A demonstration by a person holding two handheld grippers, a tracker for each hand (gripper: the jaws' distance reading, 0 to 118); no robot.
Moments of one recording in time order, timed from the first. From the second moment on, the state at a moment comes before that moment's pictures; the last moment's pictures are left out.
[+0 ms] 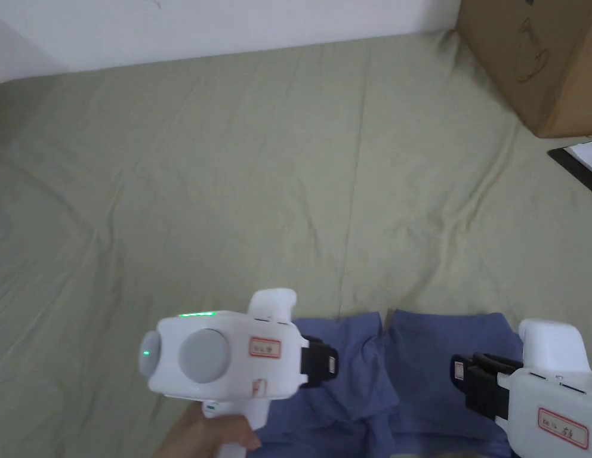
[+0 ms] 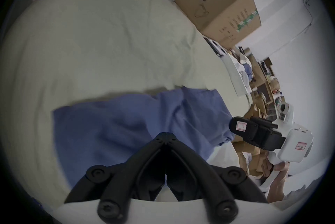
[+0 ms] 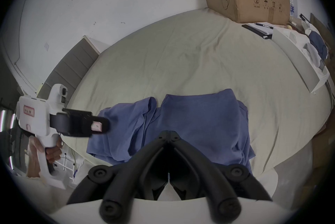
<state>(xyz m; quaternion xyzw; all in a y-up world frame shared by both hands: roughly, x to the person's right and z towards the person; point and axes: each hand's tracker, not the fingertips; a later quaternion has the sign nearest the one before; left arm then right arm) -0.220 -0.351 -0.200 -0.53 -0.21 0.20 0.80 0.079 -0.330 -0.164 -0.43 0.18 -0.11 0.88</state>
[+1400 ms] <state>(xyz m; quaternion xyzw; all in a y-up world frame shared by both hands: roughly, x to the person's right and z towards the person) -0.376 -0.441 -0.186 -0.51 -0.19 0.47 0.69 0.034 -0.319 -0.170 -0.46 0.19 -0.04 0.87</state>
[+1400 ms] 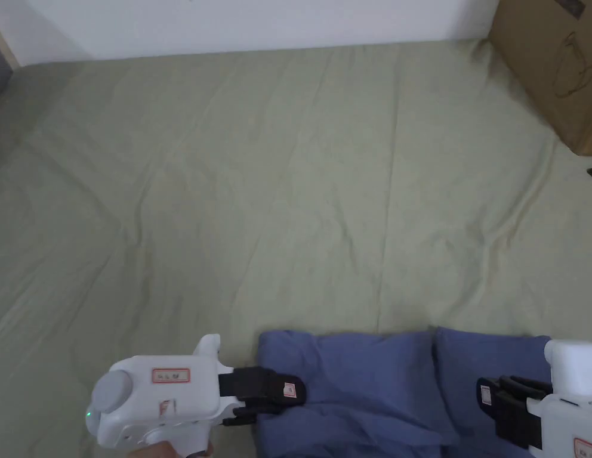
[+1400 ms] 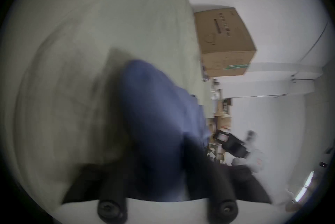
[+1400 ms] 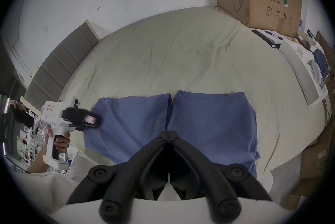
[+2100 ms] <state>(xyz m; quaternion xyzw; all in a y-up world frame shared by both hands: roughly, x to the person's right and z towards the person) -0.496 -0.380 -0.123 -0.52 -0.12 0.41 0.74 0.049 -0.307 -0.173 -0.44 0.17 -0.05 0.88</state>
